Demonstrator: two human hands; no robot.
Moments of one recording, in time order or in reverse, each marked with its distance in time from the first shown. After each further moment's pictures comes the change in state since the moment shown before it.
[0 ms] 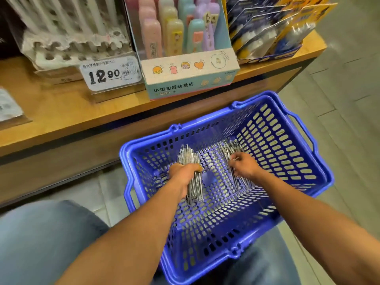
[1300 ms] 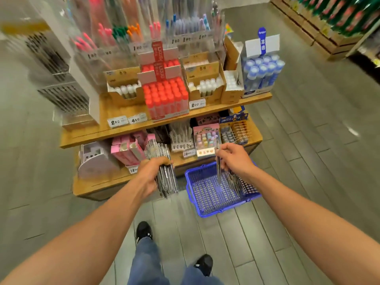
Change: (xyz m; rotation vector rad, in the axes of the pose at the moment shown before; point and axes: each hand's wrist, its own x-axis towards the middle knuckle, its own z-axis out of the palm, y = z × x) left_hand -0.650 0.243 -0.199 -0.253 0.084 0.218; right_hand -0.565 -0.396 -0.205 0.279 -0.125 -0.404
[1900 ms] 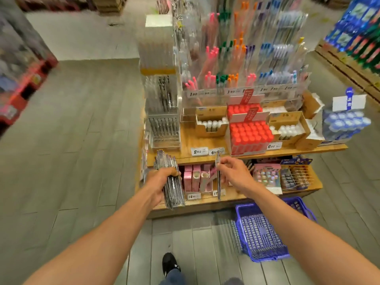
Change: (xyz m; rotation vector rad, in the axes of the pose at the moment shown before) left_hand -0.006 0.126 -0.270 -0.097 0.030 0.072; right_hand 0.033 -0.178 0.269 -0.105 -0.100 -0.140
